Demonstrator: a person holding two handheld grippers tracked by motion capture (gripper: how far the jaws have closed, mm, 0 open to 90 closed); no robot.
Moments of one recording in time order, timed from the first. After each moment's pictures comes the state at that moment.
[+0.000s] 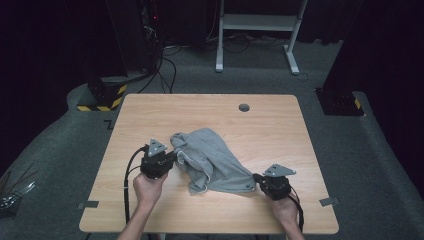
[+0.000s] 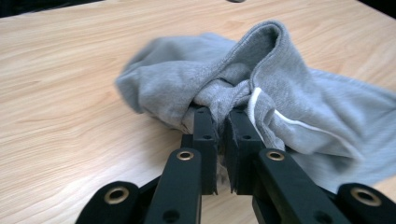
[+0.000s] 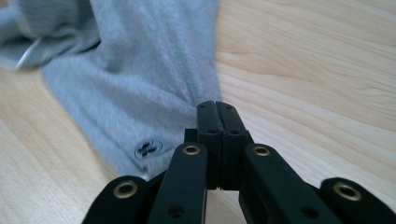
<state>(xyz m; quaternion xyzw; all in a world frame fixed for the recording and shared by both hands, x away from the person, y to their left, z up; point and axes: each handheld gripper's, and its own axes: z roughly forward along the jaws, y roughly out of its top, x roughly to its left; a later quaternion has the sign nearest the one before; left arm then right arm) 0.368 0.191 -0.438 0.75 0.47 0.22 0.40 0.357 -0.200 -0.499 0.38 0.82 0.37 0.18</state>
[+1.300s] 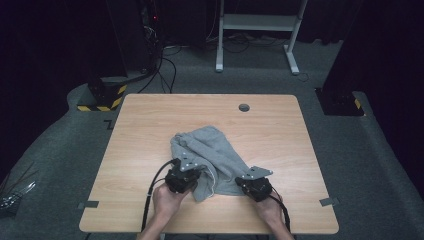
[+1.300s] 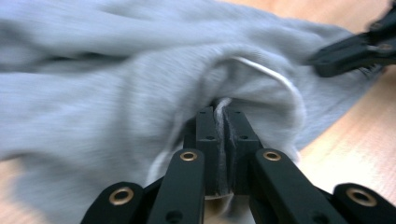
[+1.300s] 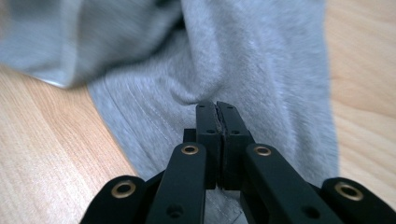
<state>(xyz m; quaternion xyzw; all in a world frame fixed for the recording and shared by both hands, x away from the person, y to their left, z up) 0.347 0.128 -0.457 0.83 0.40 0.17 0.35 0.358 -0.150 -0.510 0.31 0.86 0.37 0.16</state>
